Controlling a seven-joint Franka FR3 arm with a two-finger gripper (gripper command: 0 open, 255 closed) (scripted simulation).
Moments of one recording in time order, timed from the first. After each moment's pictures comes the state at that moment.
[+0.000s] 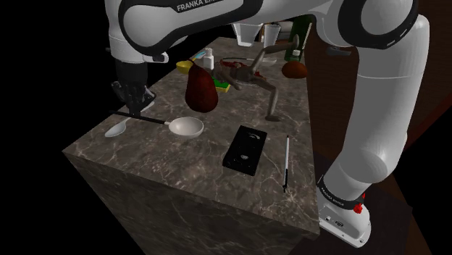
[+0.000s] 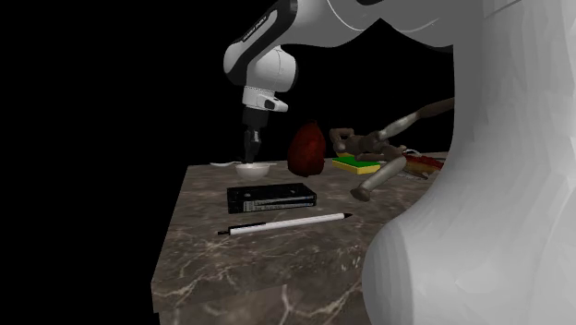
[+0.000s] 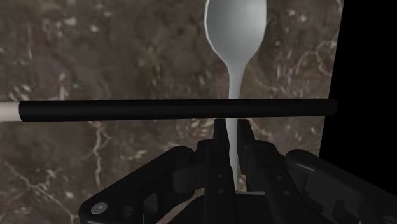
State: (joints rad) arm -0.02 0.35 0.71 -1.60 -0.12 2.04 1.74
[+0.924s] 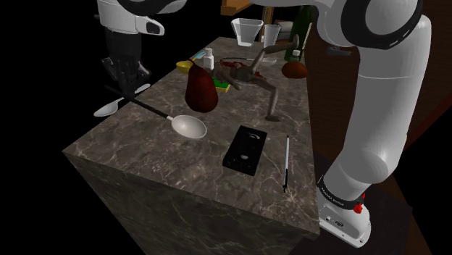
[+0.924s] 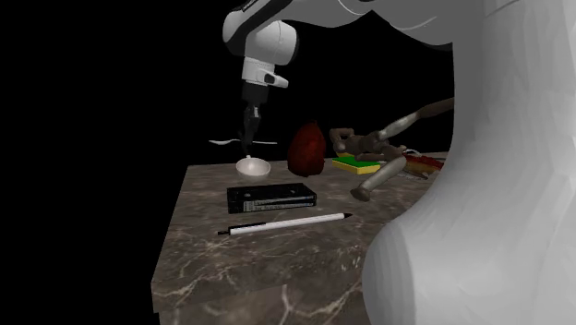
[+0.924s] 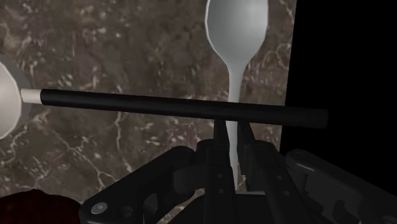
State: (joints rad) arm -0.01 0.34 0.72 -1.44 -0.11 1.88 1.75
